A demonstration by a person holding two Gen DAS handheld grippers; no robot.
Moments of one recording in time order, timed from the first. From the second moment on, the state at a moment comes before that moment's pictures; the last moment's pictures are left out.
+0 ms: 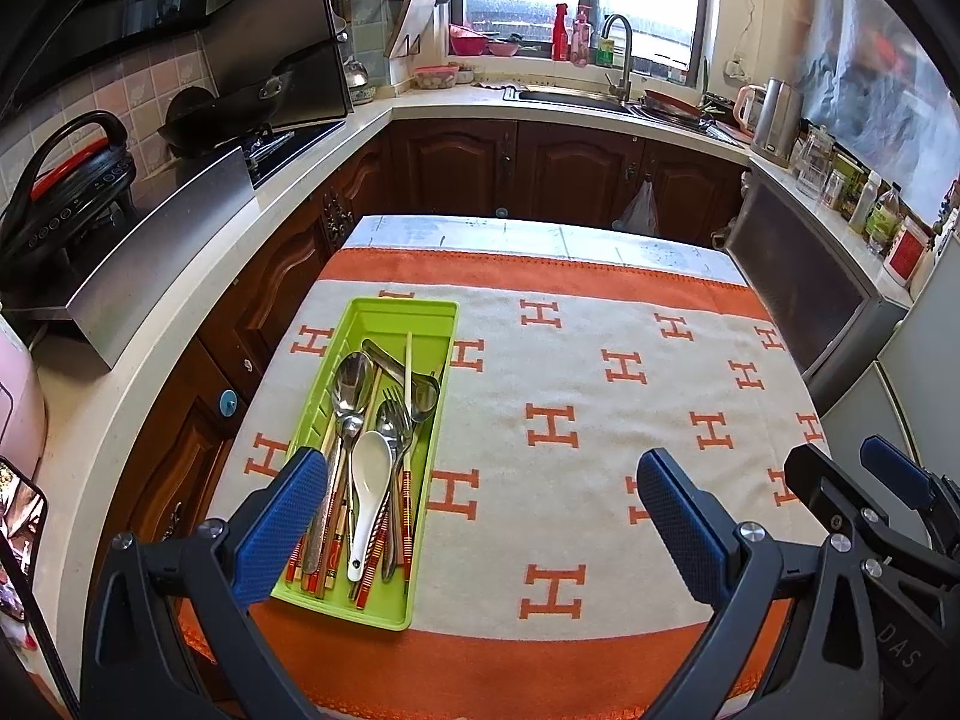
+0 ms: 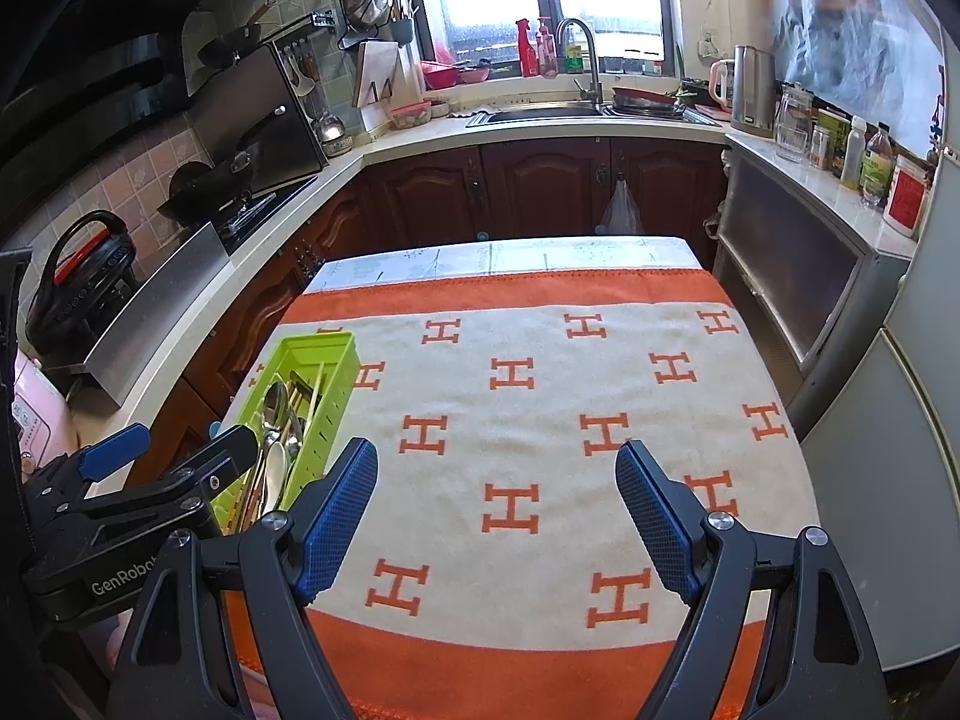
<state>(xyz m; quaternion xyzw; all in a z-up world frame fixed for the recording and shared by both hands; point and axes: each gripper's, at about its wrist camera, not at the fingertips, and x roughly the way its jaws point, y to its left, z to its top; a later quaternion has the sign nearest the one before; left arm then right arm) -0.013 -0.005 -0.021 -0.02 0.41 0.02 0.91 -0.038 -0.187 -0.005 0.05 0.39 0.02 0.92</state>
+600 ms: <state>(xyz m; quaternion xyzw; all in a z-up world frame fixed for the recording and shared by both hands) -0.012 -0.005 -0.027 -0.02 0.42 0.02 0.91 -0.037 -0.188 -0.008 0.05 0.40 0.02 0.92</state>
